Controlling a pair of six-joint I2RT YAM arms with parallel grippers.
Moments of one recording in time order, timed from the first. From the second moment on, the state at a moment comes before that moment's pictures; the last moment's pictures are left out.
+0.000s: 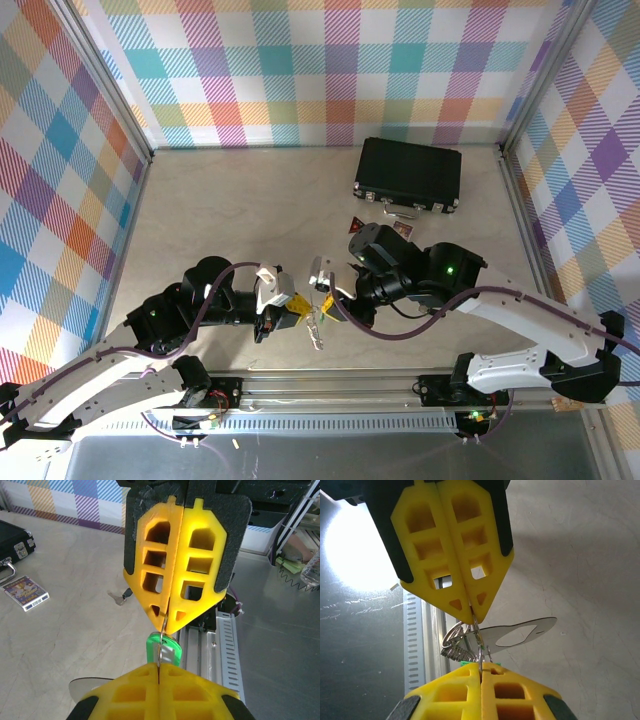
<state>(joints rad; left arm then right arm) -0.95 0.72 0.83 -0.49 0.45 0.06 1.13 1.21 1.39 -1.01 -0.29 -0.17</state>
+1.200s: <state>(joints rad) -0.95 0.72 0.83 -0.49 0.45 0.06 1.13 1.21 1.39 -1.00 -0.31 -0.19</state>
